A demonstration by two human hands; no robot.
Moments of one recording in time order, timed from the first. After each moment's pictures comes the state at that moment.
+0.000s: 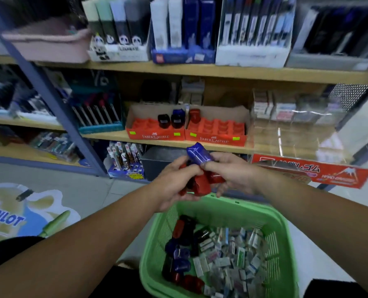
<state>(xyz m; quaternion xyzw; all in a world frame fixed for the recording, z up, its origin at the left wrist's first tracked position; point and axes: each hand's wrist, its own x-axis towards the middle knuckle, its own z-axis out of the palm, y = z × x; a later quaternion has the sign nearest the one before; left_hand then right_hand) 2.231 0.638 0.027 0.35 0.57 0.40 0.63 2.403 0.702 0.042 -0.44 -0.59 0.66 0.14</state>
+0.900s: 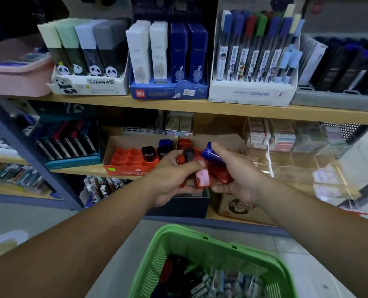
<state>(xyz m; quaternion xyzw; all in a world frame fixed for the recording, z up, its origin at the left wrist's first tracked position) 2.212 0.767 0.064 0.35 0.52 0.42 0.66 2.393 0.800 0.072 -0.55 -0.40 0.67 0.30</state>
